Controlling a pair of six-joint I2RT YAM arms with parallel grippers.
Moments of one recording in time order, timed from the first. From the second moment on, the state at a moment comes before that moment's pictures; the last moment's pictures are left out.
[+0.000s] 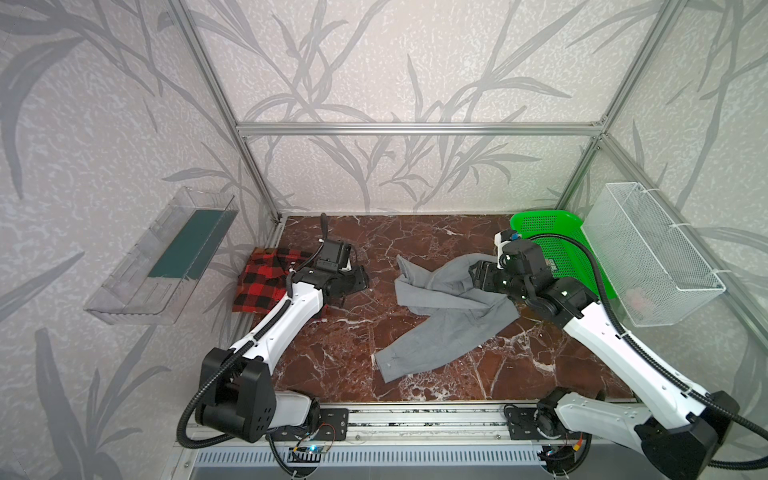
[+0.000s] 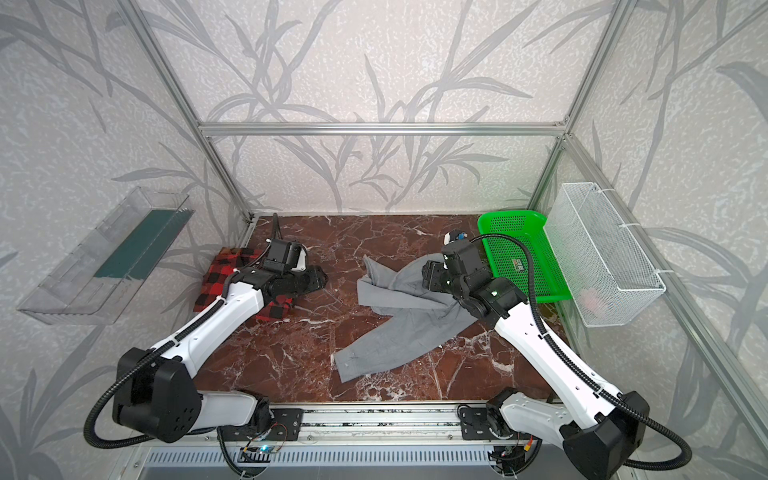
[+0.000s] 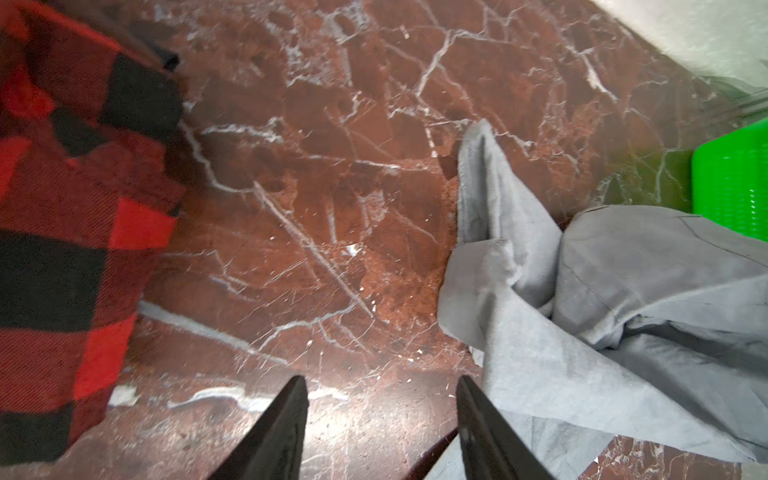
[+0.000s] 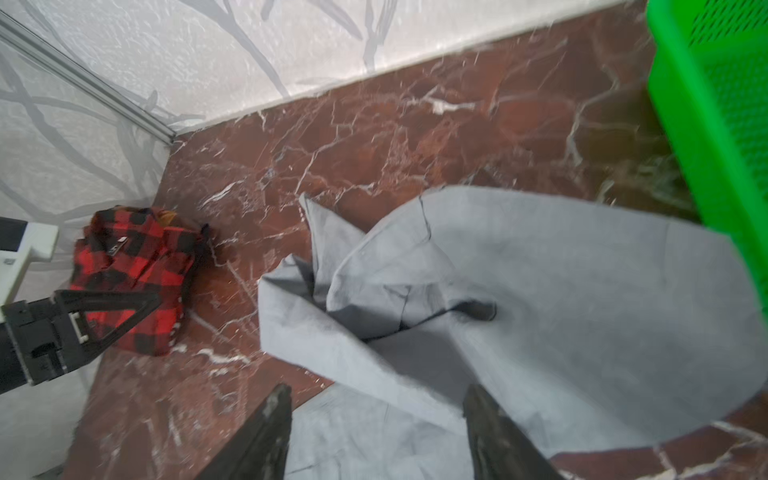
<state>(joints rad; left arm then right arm) -0.24 1.36 1.03 -0.62 0.10 -0.56 0.58 1.14 1.15 -0.66 0.11 0.56</state>
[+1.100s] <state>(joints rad) -0.16 1.25 1.03 -0.66 0.06 -0.58 0.86 2.08 1.69 -0.76 0.15 0.22</state>
